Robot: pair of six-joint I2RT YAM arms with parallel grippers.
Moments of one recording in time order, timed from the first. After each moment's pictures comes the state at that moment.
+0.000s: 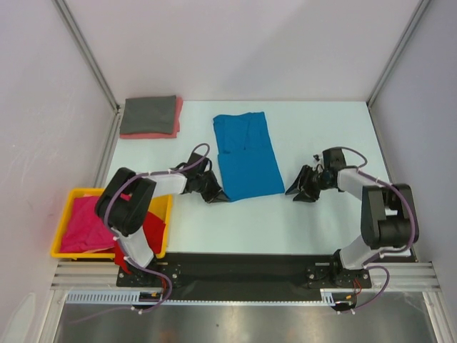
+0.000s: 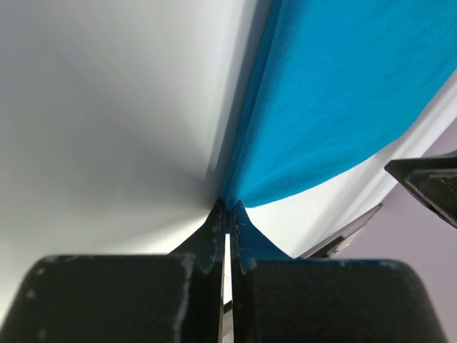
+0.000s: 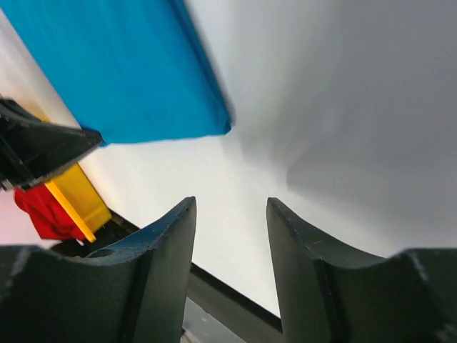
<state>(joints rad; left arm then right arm) -0.48 1.78 0.87 -0.13 0.40 -1.03 0.04 1.61 0.83 -0.38 -0.58 0.53</state>
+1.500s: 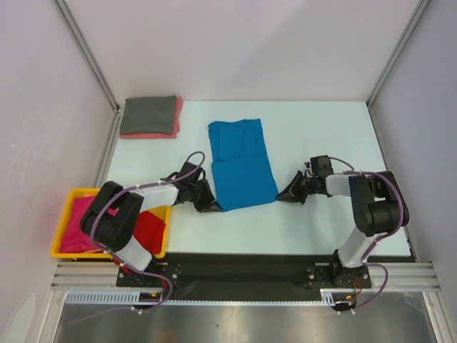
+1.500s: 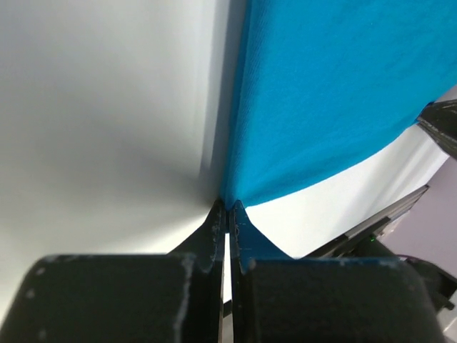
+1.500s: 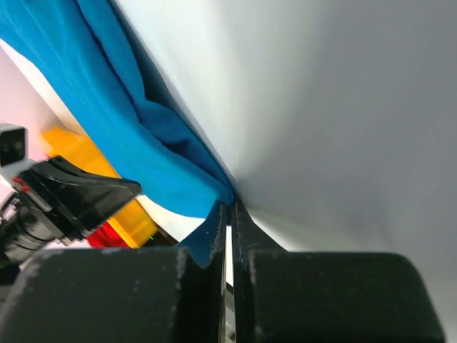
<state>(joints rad) -0.48 1.61 0.71 -0.15 0.37 -0.92 0.14 1.72 0.71 -0.06 -0.64 0.83</state>
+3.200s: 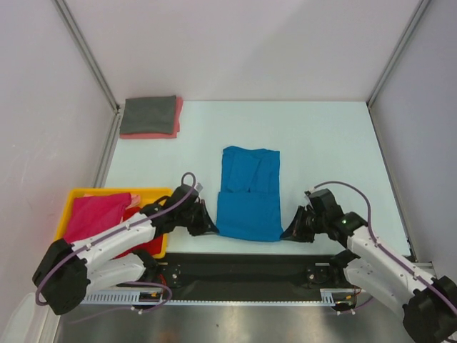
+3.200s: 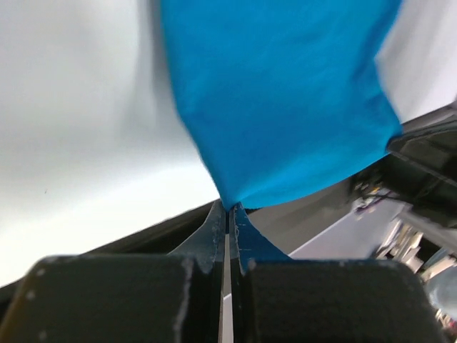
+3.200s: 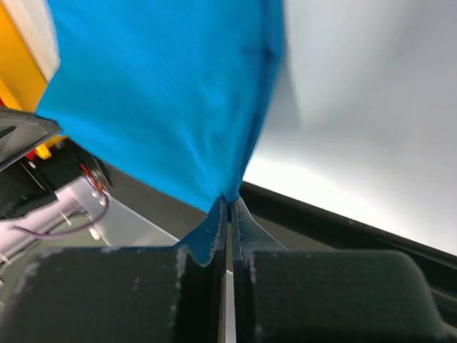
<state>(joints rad) -0.73 1.02 0.49 -0.39 0.25 -0.99 0.50 0.79 0.38 -0.56 -0.41 0.90</state>
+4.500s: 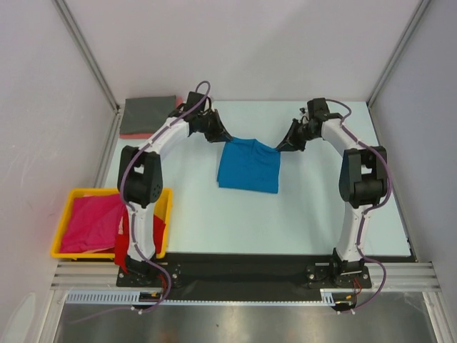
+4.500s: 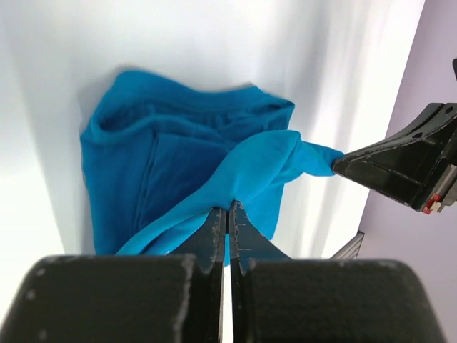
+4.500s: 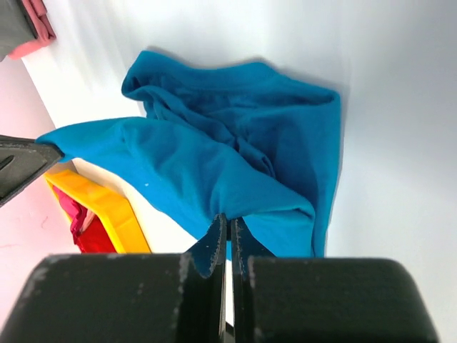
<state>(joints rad) -0.33 2.10 1.77 -0.52 0.46 -0.71 0.13 2.04 1.63 -0.65 -0.58 0.56</state>
